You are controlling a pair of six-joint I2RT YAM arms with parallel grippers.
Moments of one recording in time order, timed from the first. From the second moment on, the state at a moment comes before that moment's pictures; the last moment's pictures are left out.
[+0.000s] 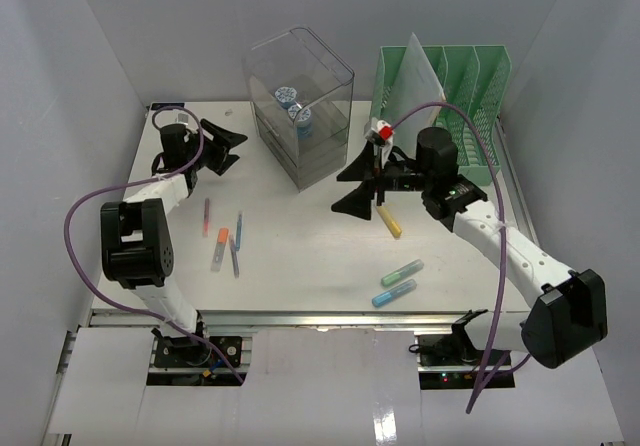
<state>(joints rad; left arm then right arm) 0.07 1.76 1.09 0.23 0.51 -1.01 0.49 1.28 1.03 0.06 -1.02 0.06</state>
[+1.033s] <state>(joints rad) -0.03 2.19 1.32 0.63 0.73 -1.12 0.20 1.25 0.80 0.00 -1.35 -0.30</state>
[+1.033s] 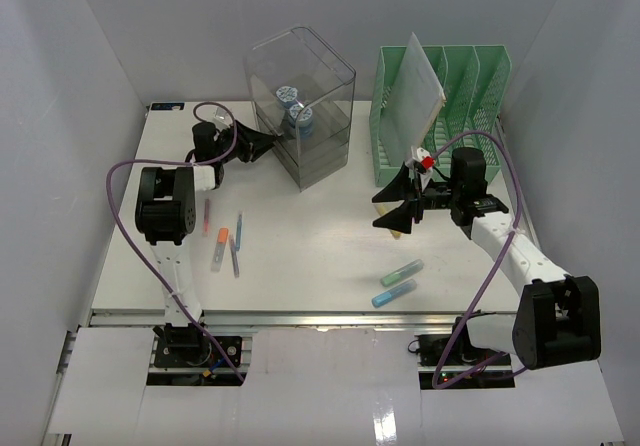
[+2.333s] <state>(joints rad) 0.11 2.00 0.98 0.80 0.83 -1.15 0.14 1.29 0.84 -0.17 -1.09 -0.33</state>
